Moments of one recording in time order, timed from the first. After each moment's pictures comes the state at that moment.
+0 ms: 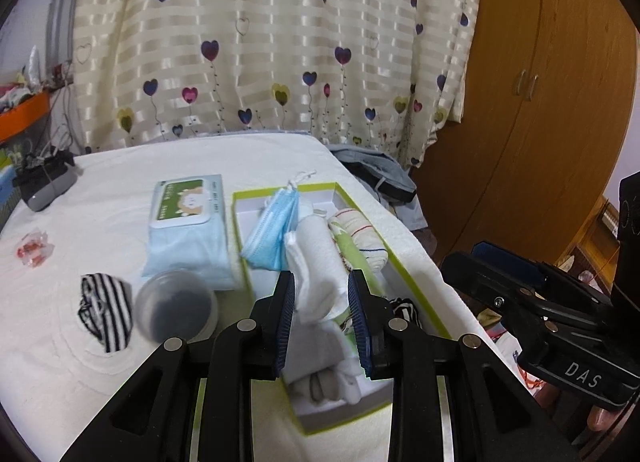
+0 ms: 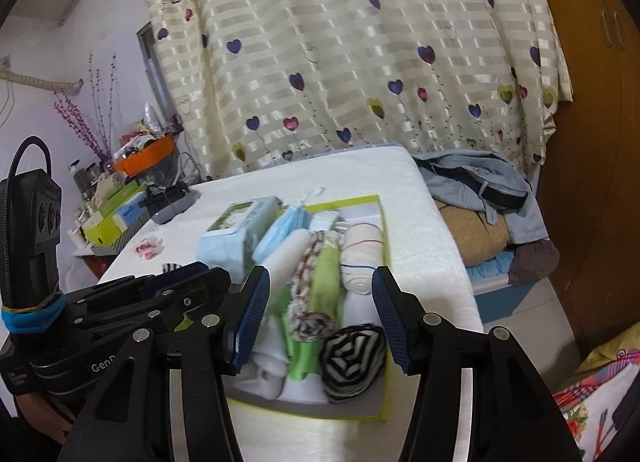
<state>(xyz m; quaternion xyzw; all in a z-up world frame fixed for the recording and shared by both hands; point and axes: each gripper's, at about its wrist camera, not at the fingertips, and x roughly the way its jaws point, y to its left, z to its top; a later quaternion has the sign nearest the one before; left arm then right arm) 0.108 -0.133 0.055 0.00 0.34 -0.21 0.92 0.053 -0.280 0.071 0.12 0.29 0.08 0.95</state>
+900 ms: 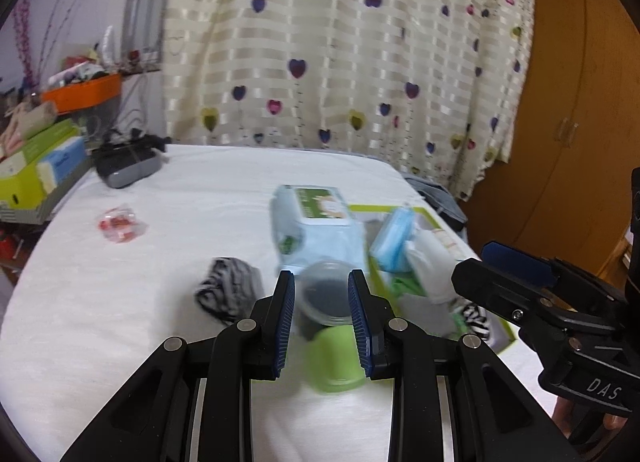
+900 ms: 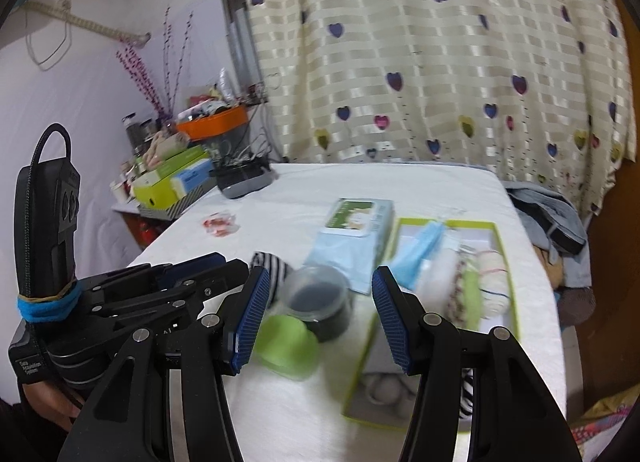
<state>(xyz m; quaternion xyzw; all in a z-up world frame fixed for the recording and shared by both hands) 0.094 -0.003 0.066 -0.04 0.31 -0.13 0.94 0.062 -0.156 0.096 0.05 0.29 0.18 0.94</state>
